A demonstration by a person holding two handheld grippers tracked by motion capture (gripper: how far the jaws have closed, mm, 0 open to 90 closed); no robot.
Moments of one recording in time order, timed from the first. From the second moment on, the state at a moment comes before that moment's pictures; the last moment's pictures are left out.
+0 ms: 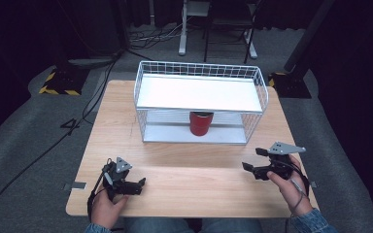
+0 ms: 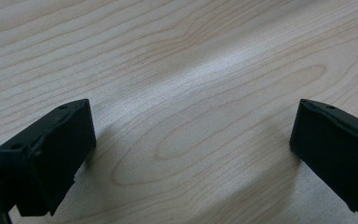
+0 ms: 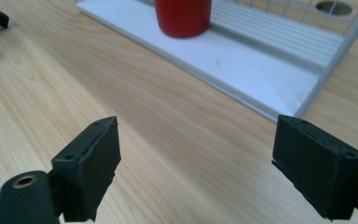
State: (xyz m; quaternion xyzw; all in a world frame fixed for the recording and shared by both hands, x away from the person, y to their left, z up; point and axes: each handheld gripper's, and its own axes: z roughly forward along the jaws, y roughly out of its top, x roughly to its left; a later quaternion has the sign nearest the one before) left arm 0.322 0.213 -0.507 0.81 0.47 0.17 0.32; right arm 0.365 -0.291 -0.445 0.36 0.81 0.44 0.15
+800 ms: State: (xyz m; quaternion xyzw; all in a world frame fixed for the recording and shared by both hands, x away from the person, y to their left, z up) left arm 0.322 0.213 -0.507 0.81 0.47 0.17 0.32; right arm 0.351 -0.322 -0.499 0.40 0.84 0.35 0.14
